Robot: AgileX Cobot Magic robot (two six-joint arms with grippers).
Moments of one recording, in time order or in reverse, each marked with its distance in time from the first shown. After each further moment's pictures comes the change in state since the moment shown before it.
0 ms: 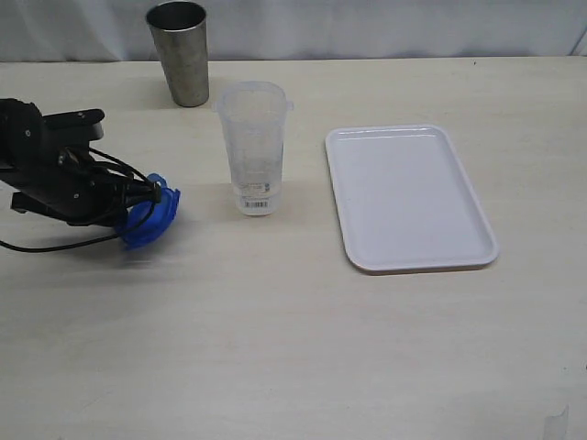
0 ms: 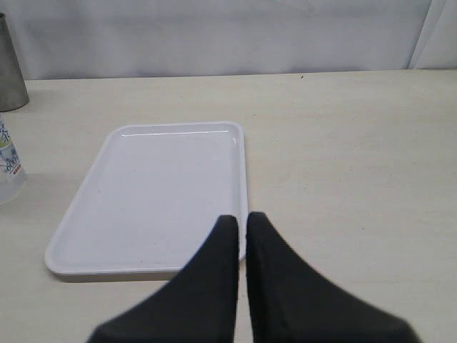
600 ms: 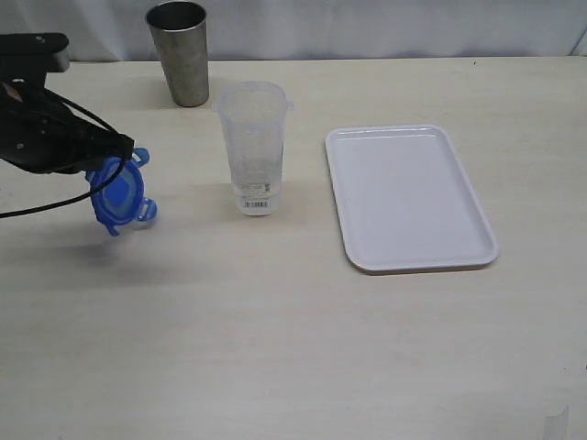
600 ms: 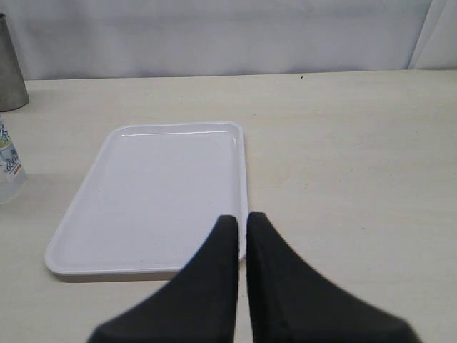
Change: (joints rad) left arm 0.000 -0.330 0.007 0.023 0.136 0.140; right arm 0.000 0.000 0.000 0.000 0.000 0.000
